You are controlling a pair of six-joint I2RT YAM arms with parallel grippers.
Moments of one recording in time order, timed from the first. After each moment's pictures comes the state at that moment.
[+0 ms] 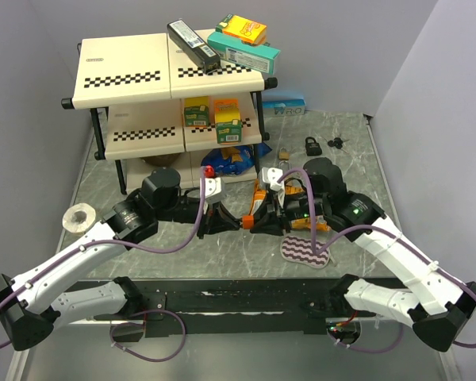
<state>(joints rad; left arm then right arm) -0.83 1.02 0.99 -0.26 0.69 0.01 0.70 1.01 1.08 -0.56 -0.83 -0.25</state>
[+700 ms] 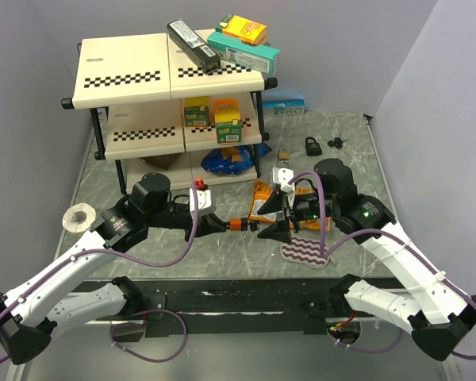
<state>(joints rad) -0.75 0.91 0.93 -0.40 0.70 0.23 0.62 0.95 1.08 -0.63 -0.86 -0.32</state>
